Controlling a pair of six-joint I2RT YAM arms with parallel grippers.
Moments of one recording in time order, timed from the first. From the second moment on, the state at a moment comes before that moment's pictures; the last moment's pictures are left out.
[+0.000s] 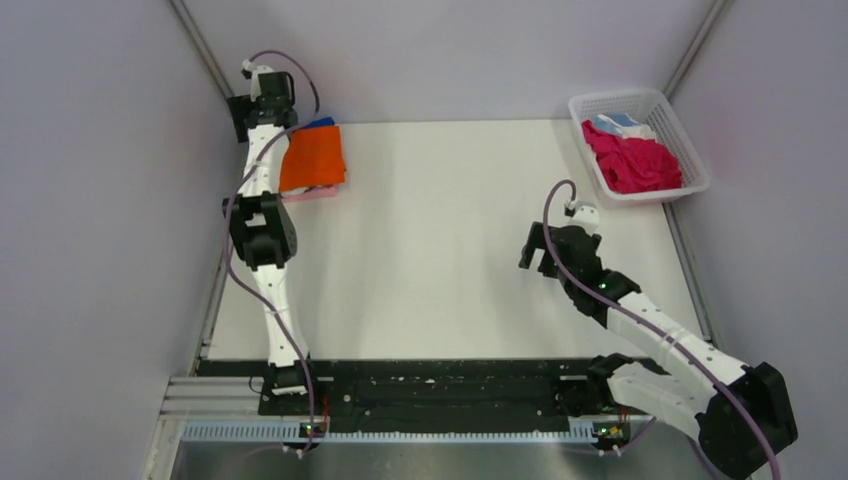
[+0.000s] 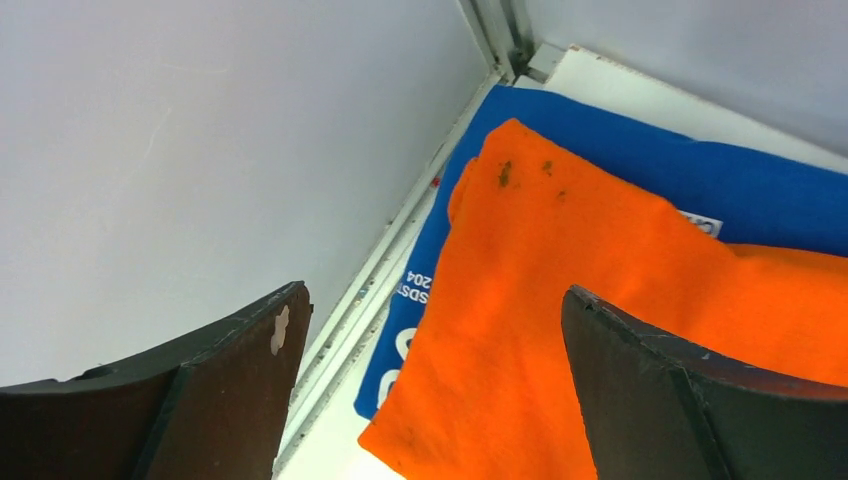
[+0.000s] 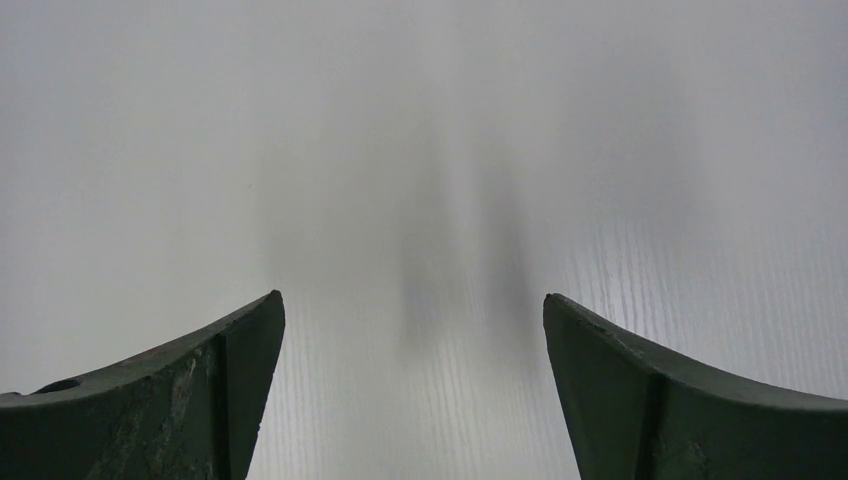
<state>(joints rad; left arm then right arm) 0.10 2.40 2.35 -0.52 -0.65 0.00 0.51 0.96 0.57 -0.23 0.39 0.52</state>
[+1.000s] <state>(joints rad) -0.34 0.73 0.53 -0.26 0.00 -0.49 0.51 0.66 0.44 -0.35 0.37 0.63</state>
